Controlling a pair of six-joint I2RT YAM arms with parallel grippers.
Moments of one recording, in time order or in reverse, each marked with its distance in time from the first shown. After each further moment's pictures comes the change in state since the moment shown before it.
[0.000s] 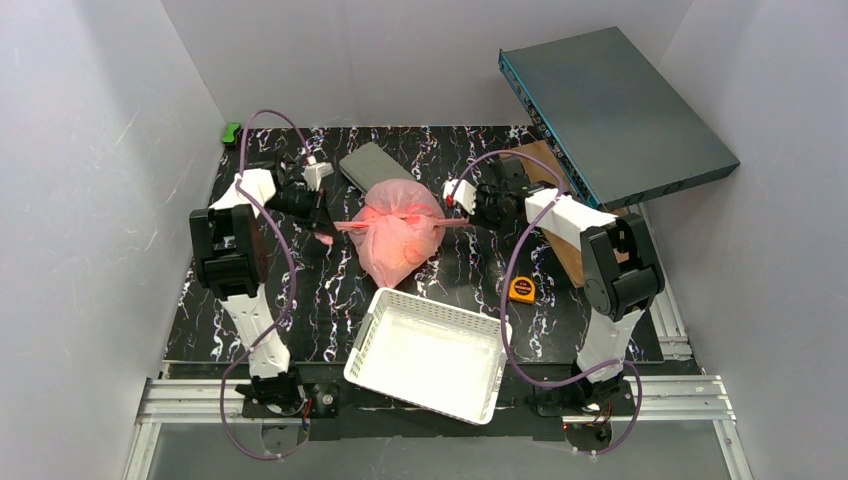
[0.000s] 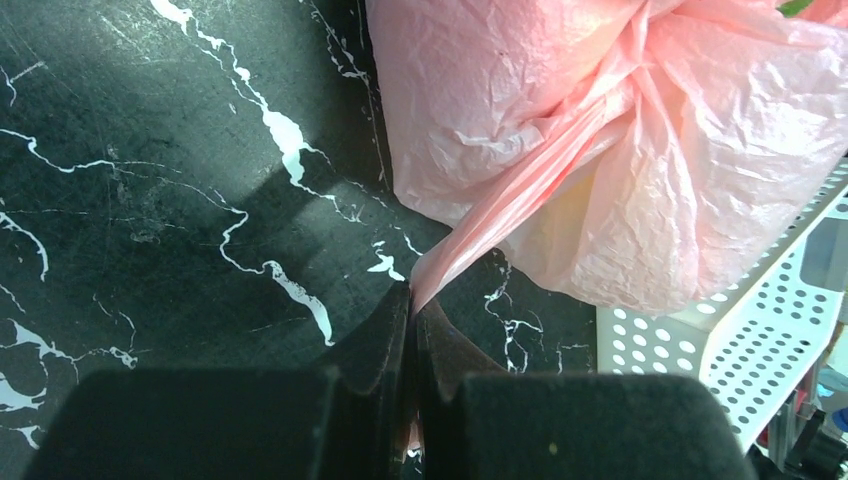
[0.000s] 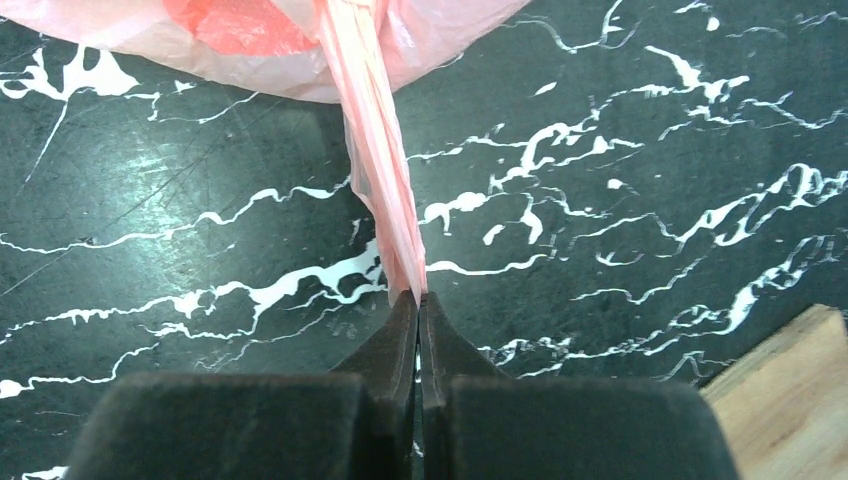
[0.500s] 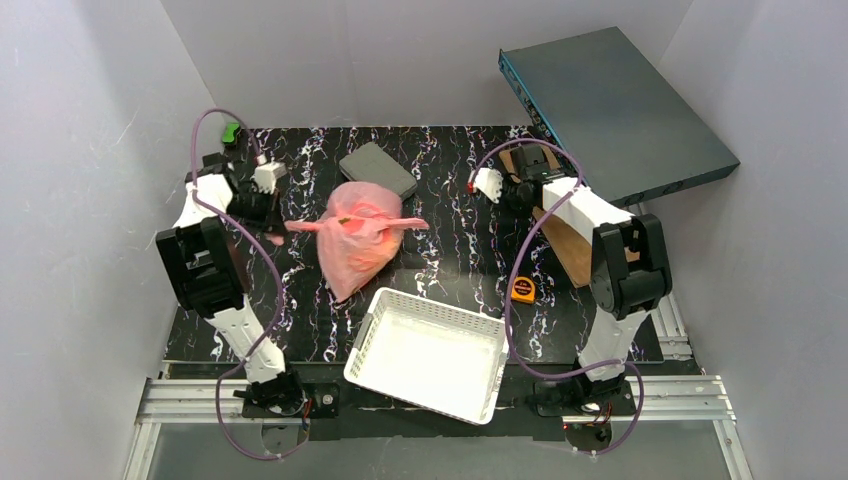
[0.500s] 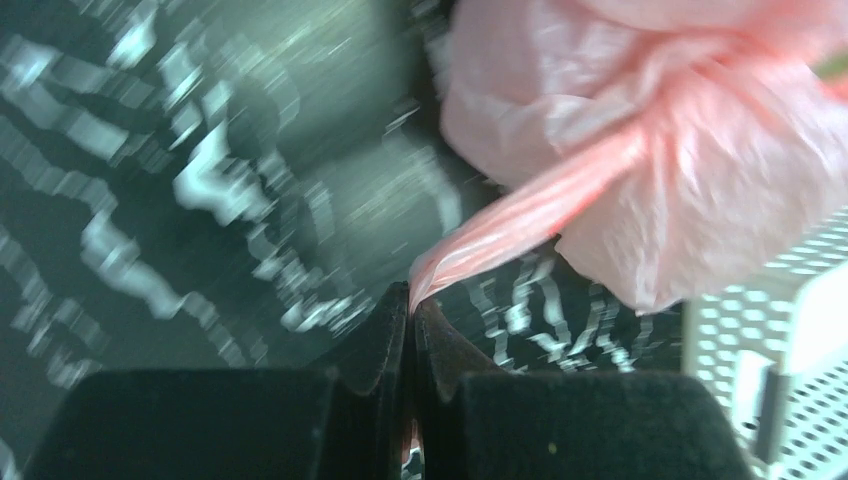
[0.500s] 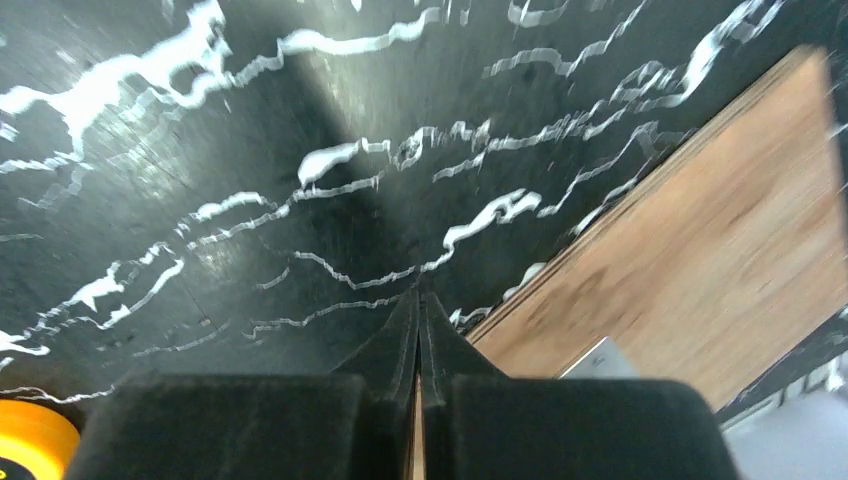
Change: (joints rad) left arm 0.177 -0.121 0.003 -0.042 -0.122 0.122; right arm -0.076 -0.024 0.098 -0.172 0.177 -0.022
